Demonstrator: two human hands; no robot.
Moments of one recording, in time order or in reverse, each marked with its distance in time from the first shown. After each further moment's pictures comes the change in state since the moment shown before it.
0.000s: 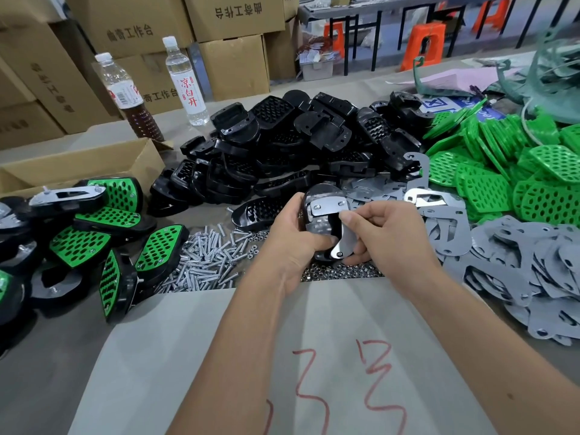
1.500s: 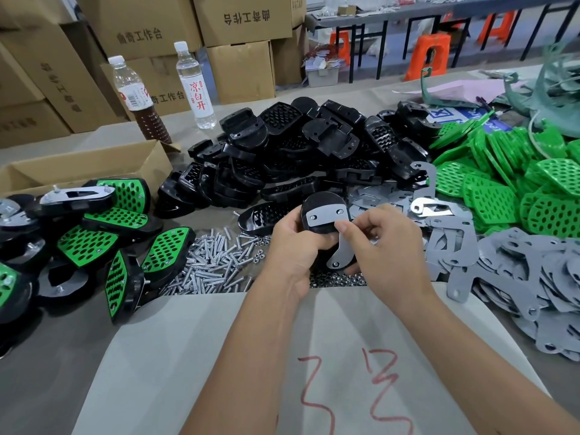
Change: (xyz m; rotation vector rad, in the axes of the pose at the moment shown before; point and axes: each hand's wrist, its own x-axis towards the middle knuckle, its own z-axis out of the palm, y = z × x) left_hand 0.001 -0.001 0.002 -0.152 0.129 -0.049; right_hand -0.011 -0.003 0.018 -0.196 0.154 -0.214
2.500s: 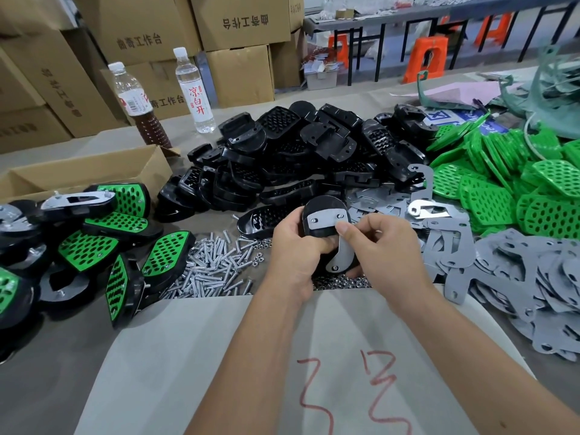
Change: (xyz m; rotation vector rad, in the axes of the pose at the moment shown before) left_hand -0.003 -0.004 0.004 0.035 0.025 0.065; right_hand 0.005 0.010 0.000 0.154 -0.079 0.180
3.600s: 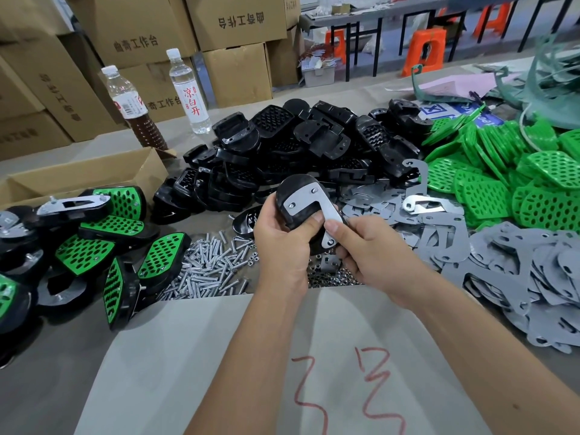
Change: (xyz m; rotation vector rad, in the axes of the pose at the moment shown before) left_hand 0.005 -0.005 0.005 -0.133 0.188 0.312; right_hand 0.005 -0.007 -0.008 0.055 -0.380 0.107
